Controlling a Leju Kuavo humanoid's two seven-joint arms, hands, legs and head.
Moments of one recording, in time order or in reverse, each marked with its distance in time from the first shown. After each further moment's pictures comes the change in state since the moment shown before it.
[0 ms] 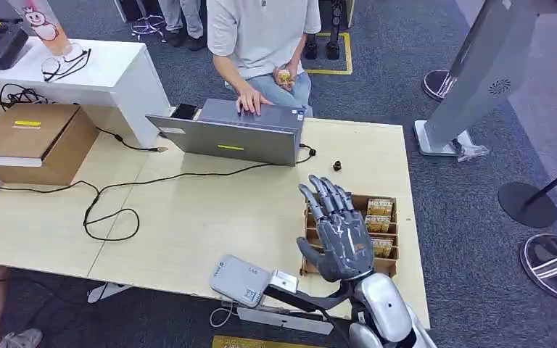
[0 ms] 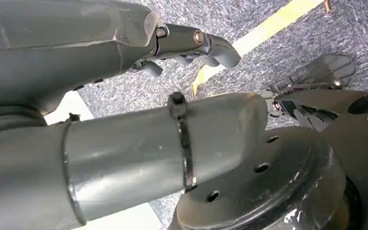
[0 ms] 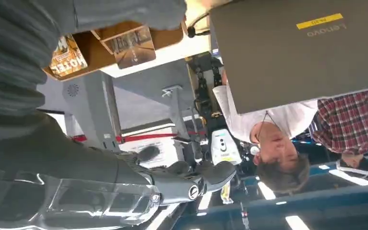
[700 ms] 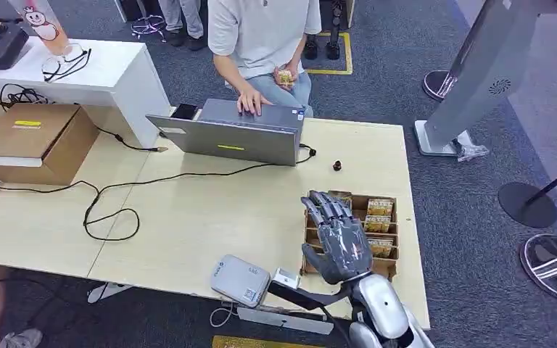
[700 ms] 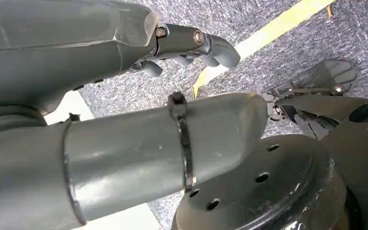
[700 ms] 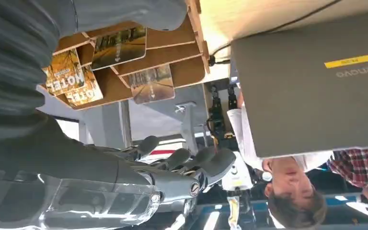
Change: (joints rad) left arm -0.007 -0.002 0.029 0.000 -0.021 0.009 -0.002; right arm -0.009 0.000 -0.016 0.104 0.001 0.012 0.017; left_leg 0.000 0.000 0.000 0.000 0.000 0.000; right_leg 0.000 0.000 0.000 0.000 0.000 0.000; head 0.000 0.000
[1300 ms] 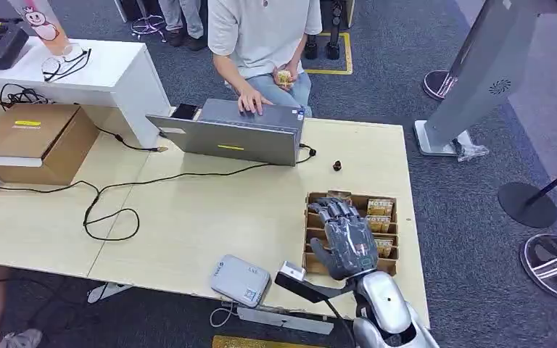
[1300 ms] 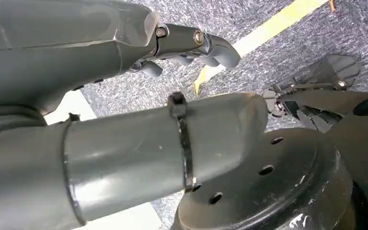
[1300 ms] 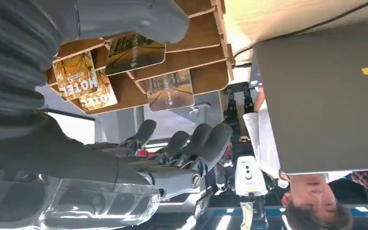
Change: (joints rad) left arm -0.001 -0.008 0.024 -0.001 -0.028 -0.009 -0.006; right arm -0.011 0.000 -0.035 0.046 0.021 -0.008 0.021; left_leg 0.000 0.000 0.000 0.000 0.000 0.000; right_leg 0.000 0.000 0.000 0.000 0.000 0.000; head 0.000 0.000
